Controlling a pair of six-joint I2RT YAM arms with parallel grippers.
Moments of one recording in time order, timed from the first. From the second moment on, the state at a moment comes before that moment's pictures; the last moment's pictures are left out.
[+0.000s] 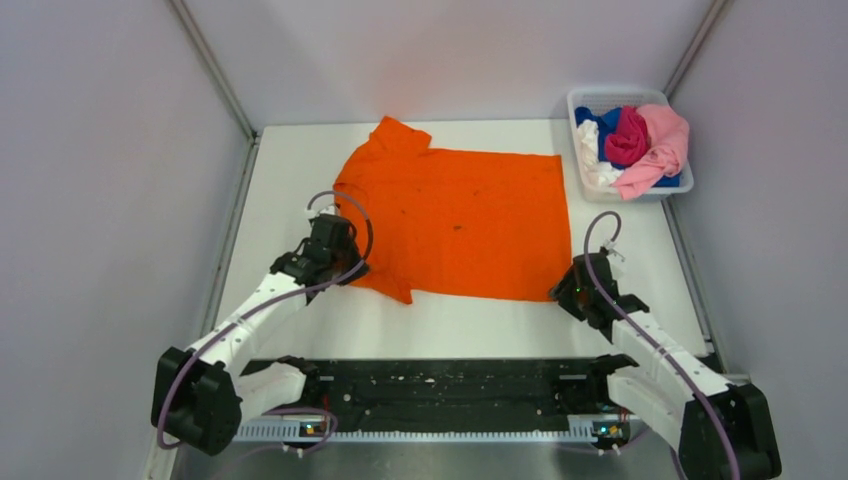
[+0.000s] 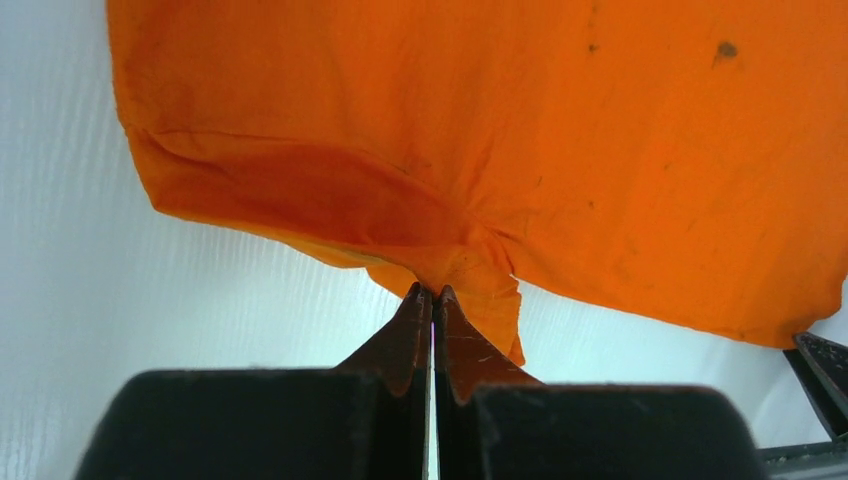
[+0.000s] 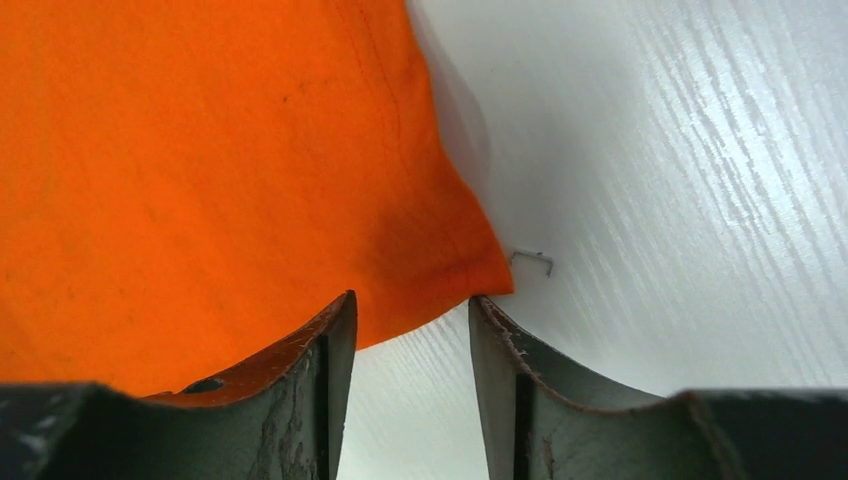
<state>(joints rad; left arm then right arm) -0.39 1.10 0.72 -0.49 -0.06 -0.77 0.26 0.88 0.33 -0.35 0.17 0.86</state>
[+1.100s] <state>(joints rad) -0.28 1.28 0.97 -0.36 -0.15 -0.68 0.26 1.09 0.55 -0.31 0.32 0.77</state>
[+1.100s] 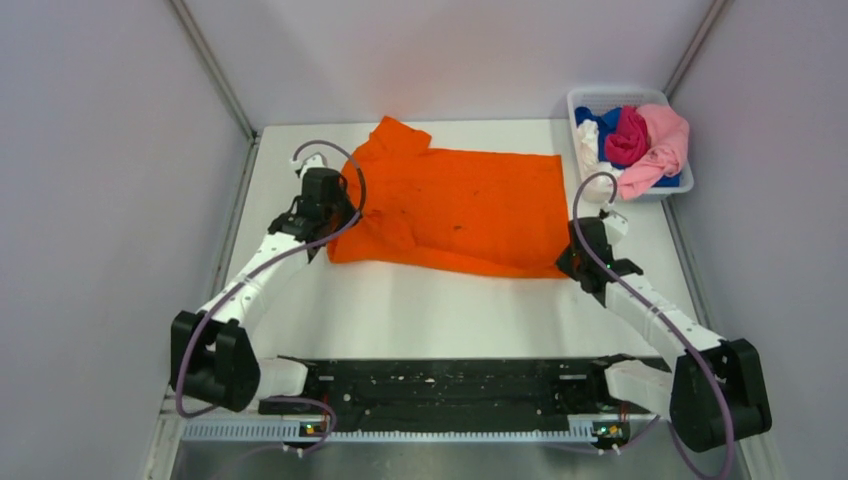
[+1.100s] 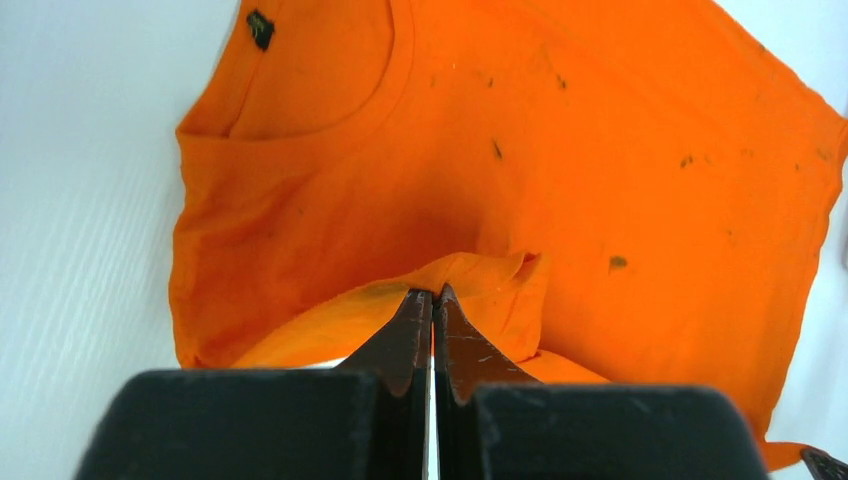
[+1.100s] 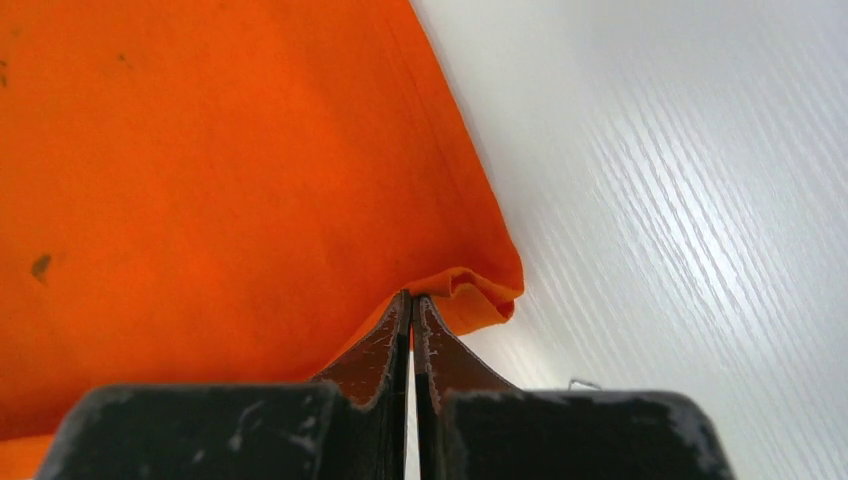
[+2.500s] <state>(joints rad) -0.14 1.97 1.61 -0.39 -0.09 -0.58 0.22 1.56 0.86 0.05 0.38 0.66</state>
